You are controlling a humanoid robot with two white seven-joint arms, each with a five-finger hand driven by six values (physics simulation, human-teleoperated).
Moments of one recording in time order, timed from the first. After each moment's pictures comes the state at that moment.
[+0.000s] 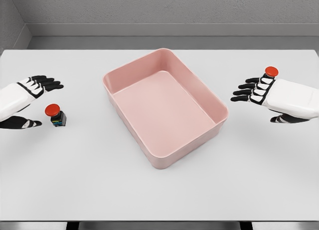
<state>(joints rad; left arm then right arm) -0.01 0.98 -0.12 -1.63 -0.33 -0.61 -0.11 -0.43 -1.23 0.60 -1.76 0.31 -0.61 0.14</state>
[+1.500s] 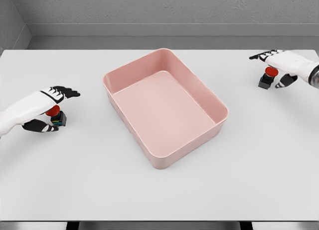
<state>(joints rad) -0.21 0.89 -0.37 -1.42 -0.35 -0.61 -0.15 -0.87 -0.76 0.90 -0.91 0.43 -0.40 0.21</state>
